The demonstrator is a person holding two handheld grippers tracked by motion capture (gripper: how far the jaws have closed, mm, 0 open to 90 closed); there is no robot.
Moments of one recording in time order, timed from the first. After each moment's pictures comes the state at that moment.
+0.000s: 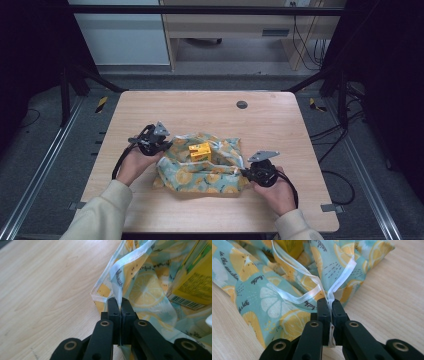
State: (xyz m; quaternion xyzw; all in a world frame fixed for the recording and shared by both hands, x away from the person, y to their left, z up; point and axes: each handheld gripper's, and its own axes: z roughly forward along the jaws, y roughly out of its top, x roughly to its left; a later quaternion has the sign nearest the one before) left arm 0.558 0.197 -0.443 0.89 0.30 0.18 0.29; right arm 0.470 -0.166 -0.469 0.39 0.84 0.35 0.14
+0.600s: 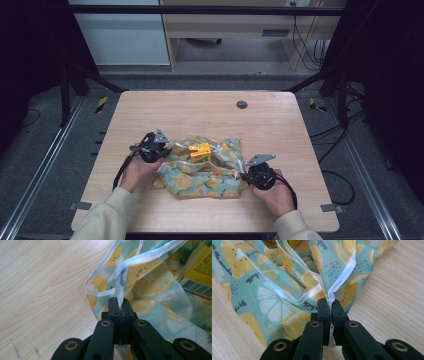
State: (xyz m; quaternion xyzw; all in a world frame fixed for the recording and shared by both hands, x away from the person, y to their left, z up) left arm 0.552 0.203 -0.470 0.88 0.33 0.19 0.29; right arm 0.467 -0.163 -0.479 0.38 0.85 0.33 0.14
